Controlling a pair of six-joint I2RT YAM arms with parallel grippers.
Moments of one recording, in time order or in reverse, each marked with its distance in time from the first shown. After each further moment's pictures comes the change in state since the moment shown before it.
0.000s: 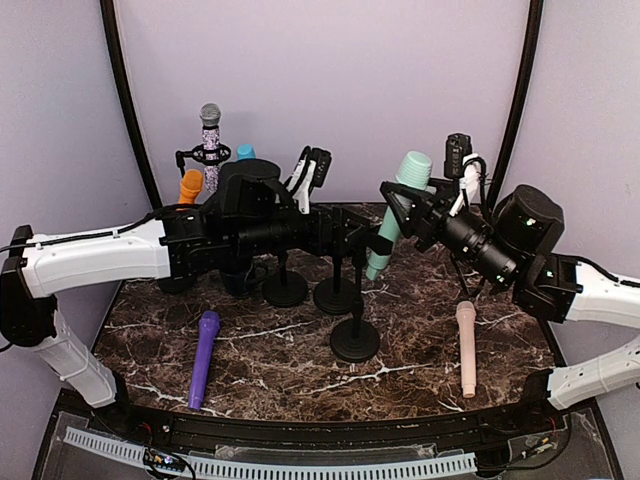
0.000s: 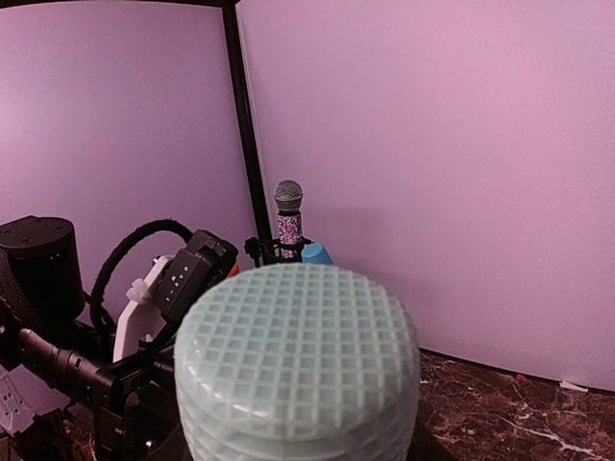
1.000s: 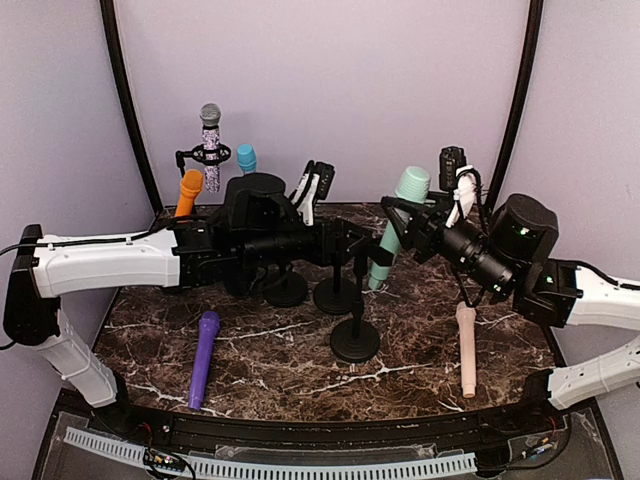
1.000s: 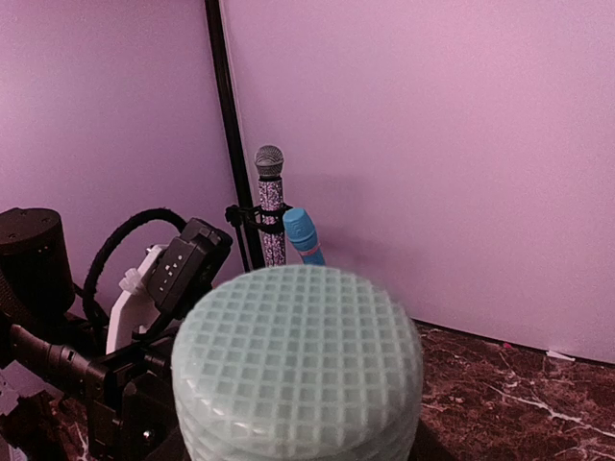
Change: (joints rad) left arm 0.000 0.012 -0.084 0.113 0.044 -0.051; right arm 0.028 -0.012 -0.020 -0.052 0.074 0.008
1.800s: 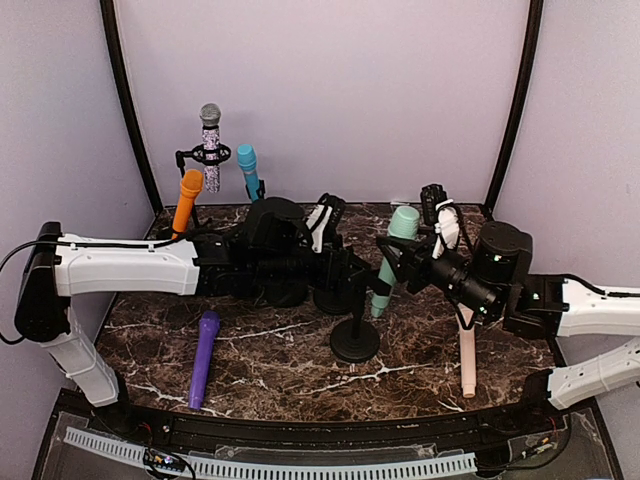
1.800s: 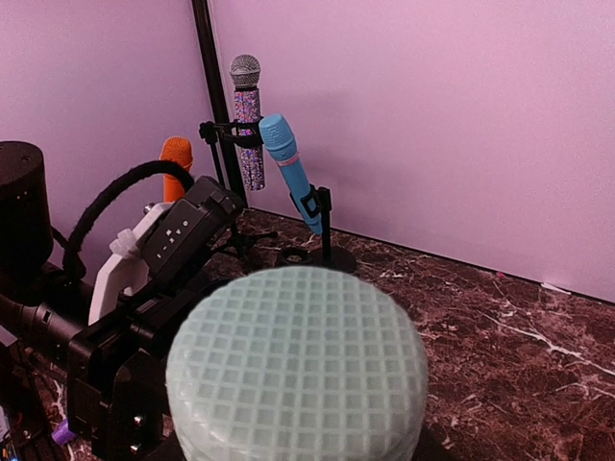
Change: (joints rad) left arm 0.000 0.076 -0.045 -0.057 0.038 -0.002; right arm 0.006 0.008 -0.123 -0.064 0.036 0.061
